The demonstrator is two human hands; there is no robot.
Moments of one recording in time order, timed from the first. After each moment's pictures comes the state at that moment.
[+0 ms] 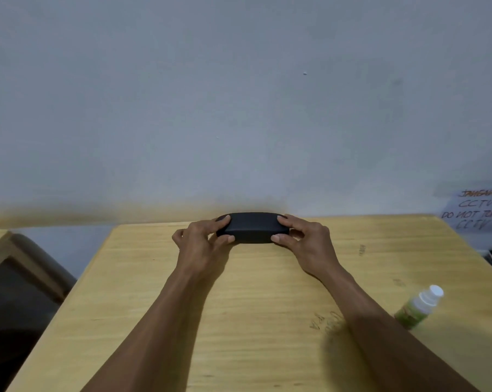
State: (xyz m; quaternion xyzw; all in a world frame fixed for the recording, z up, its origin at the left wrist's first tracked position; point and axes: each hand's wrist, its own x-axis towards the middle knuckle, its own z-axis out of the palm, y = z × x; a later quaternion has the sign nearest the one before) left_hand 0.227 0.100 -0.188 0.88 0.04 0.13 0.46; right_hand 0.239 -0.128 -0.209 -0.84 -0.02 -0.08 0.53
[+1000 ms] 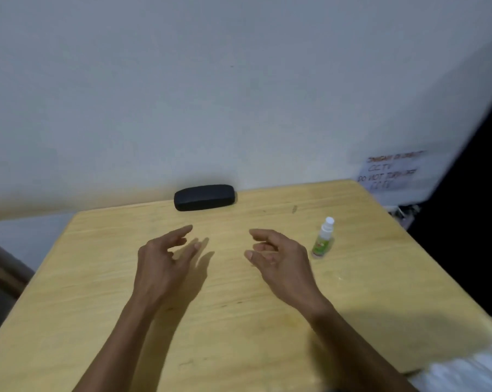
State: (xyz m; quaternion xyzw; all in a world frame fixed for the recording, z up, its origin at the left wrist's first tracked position) left_hand 0.099 0.084 -0.166 0.89 -0.03 0.09 0.45; right_hand 0.055 -0.140 -0.176 -0.83 0.01 -0.11 0.55
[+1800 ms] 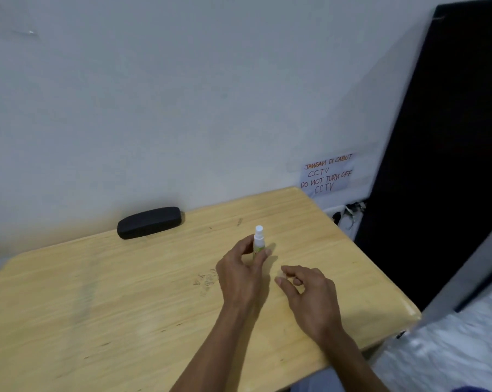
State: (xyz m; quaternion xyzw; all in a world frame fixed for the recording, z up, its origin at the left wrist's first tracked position) left_hand 0.055 -0.148 -0.179 0.79 -0.06 0.08 0.61; right_hand -0.012 -0.265 -0.221 -0.88 0.16 -0.24 0.39
